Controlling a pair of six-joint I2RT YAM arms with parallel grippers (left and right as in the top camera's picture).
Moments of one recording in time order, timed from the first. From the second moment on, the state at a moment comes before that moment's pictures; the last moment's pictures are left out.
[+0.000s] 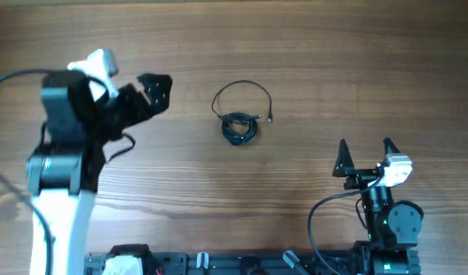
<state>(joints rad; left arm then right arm) 0.01 1.08 1.17 -0.70 0.39 -0.51 -0.03 0.01 0.01 0.00 -0.08 0.09</state>
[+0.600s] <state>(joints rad) -0.54 1.82 1.18 -0.51 -0.11 -0.87 -0.03 0.01 0.01 0.00 -0.08 0.09</state>
